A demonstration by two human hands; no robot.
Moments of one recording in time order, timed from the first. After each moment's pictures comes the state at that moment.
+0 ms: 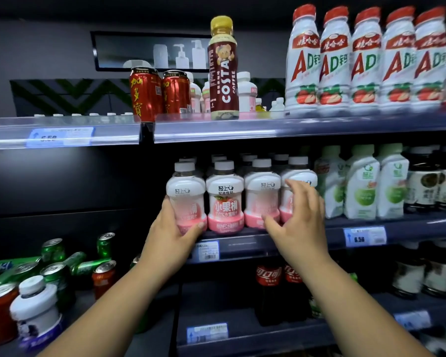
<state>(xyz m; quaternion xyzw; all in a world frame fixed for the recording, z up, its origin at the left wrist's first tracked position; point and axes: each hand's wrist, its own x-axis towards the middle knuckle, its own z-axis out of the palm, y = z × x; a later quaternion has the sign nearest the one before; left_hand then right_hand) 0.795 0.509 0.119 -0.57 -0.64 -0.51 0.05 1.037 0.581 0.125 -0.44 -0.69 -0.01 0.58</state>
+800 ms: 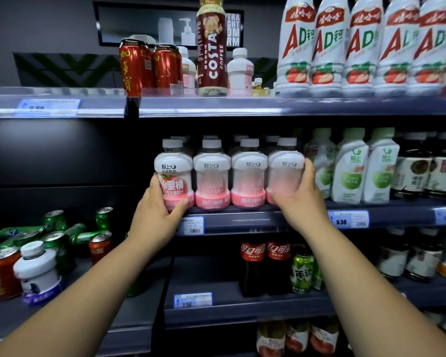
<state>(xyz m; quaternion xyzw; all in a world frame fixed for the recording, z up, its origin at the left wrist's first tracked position) 0.799 0.513 0.108 -0.56 -0.66 -0.50 0.08 1.084 0.616 0.134 -0.50 -0.69 0.16 0.49</state>
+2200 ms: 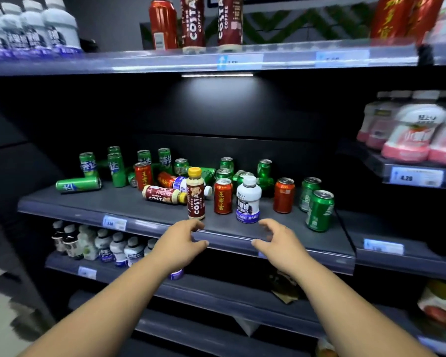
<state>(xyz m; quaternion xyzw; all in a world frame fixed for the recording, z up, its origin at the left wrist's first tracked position) 0.486 0.160 -0.011 -0.48 -0.82 -0.31 -0.06 0.695 0.319 -0.016 -0.38 -0.85 0.31 0.20</state>
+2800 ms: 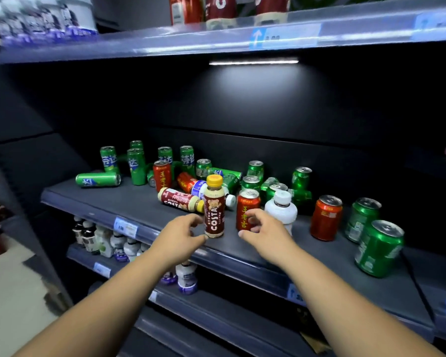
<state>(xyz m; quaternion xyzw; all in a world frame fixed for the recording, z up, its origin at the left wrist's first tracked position) 0.405 0.212 -0.013 -0.40 -0.85 -0.33 -0.05 0.560 0.387 -0.012 -0.27 -0.86 0.39 0.19</state>
